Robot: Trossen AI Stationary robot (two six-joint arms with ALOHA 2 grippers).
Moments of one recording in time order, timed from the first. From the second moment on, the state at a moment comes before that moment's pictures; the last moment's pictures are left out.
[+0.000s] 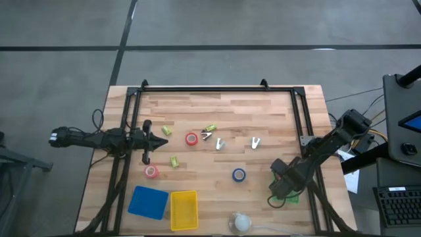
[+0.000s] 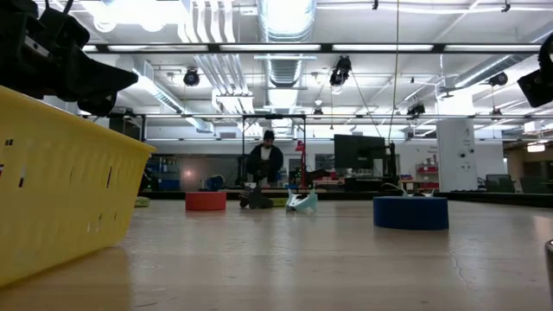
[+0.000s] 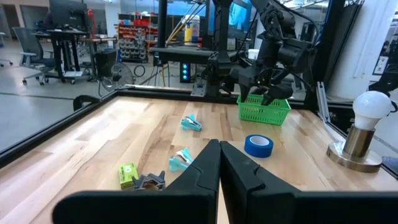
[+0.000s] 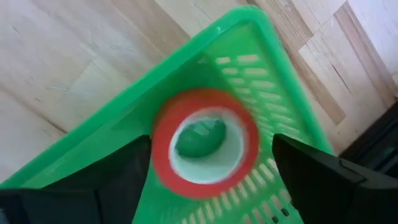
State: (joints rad) left arm -0.12 0.13 0.01 0.07 -0.18 -0.06; right arm 0.73 1.50 0.83 -1.04 0.03 1.57
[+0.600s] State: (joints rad) left arm -0.12 0.13 0.01 0.07 -0.18 -0.06; right arm 0.73 1.47 0.99 -1.12 0.15 1.43
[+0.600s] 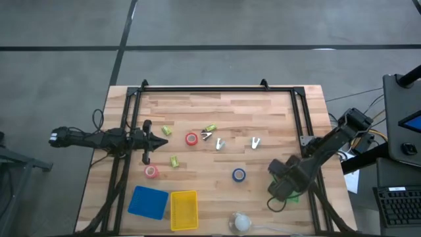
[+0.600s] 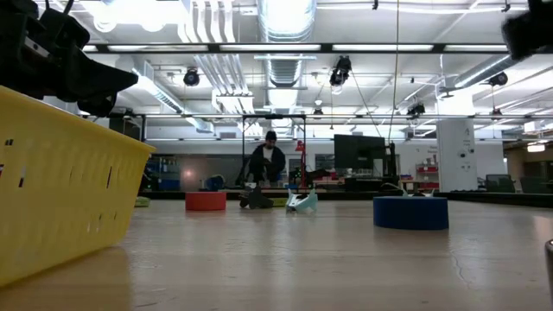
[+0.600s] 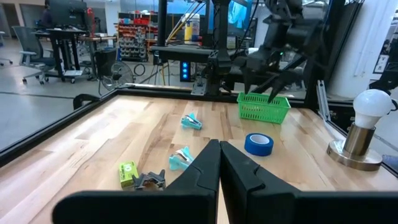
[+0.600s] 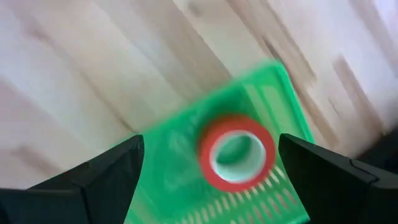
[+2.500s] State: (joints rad) left arm -0.12 0.14 0.01 0.06 -0.18 -0.06; right arm 0.38 1.80 1.01 -0.45 0.26 0.79
